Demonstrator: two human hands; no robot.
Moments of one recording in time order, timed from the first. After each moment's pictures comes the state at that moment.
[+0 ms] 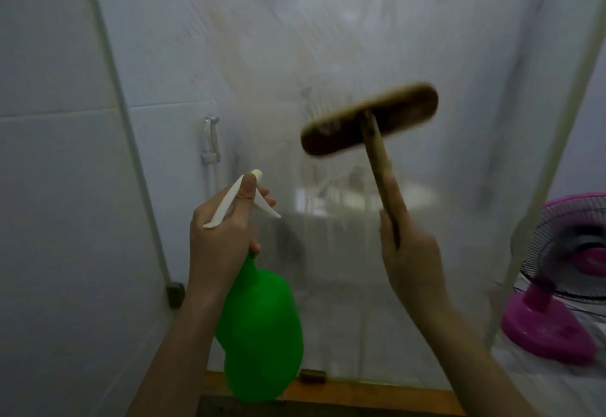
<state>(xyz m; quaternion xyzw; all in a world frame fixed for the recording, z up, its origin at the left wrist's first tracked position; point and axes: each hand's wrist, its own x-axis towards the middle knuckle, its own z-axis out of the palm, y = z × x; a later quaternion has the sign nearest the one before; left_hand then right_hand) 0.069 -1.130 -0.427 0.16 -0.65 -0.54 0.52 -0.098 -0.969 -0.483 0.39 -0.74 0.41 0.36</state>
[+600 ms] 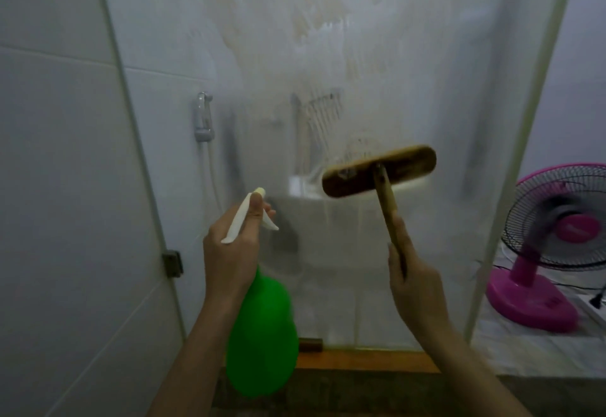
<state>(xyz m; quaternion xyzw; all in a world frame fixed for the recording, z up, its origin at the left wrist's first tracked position) 0.080 -1.112 -0.523 0.18 -0.67 -0.50 0.52 -0.080 -0.933 -0.607 0.36 -0.77 0.43 0.30</state>
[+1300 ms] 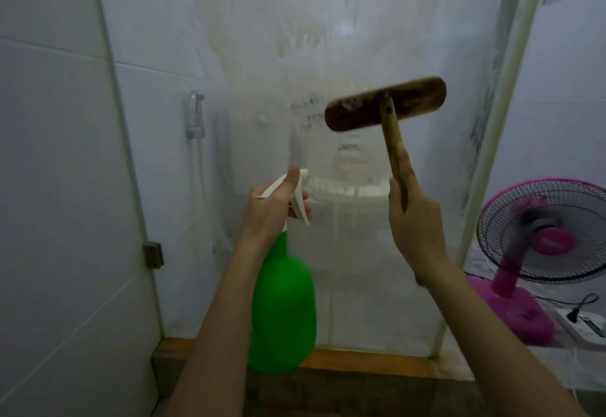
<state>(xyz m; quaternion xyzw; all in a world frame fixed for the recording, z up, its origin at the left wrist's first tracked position) 0.024 -1.070 -0.487 0.12 -0.65 -0.63 0.39 -0.126 -0.914 -0.520 0.36 -0.74 0.44 0.37</state>
